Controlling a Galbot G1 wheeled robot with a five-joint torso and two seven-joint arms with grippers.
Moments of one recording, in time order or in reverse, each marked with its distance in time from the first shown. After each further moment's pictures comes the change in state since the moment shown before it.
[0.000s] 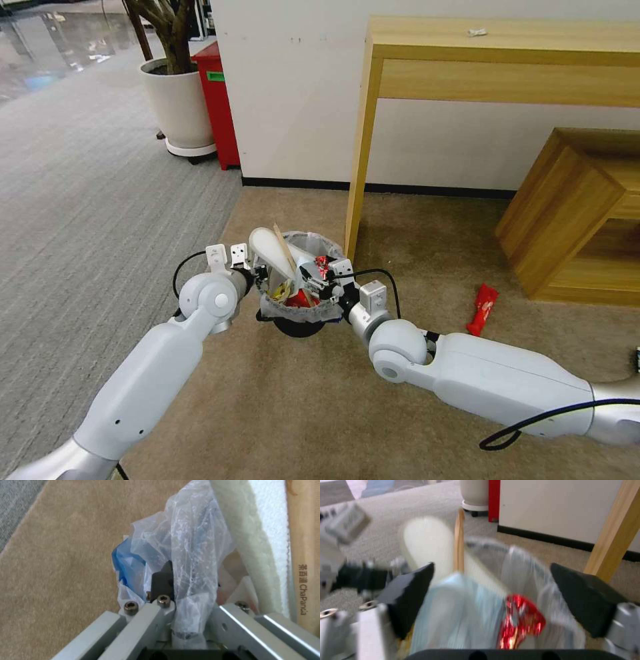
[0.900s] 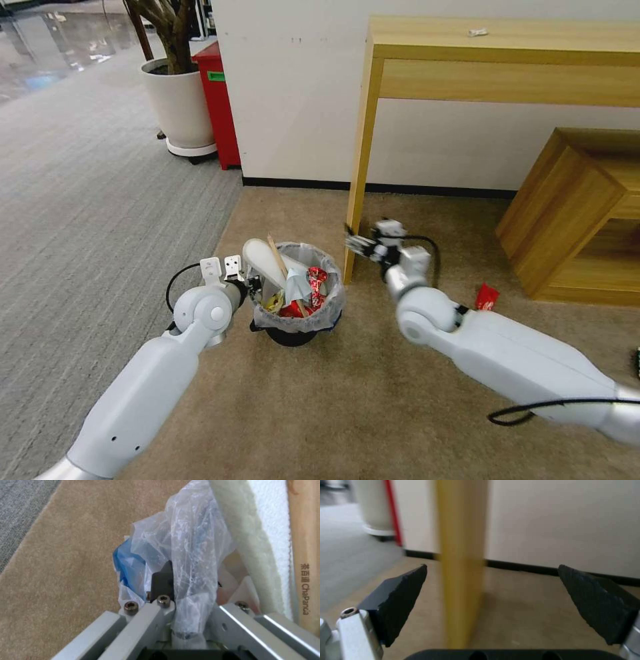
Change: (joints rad) left arm 0.066 0.016 -0.060 -0.037 0.028 -0.012 0.021; right arm -0.215 -0.149 0.378 -0.140 -0.103 0.066 0.018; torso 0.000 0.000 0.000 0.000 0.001
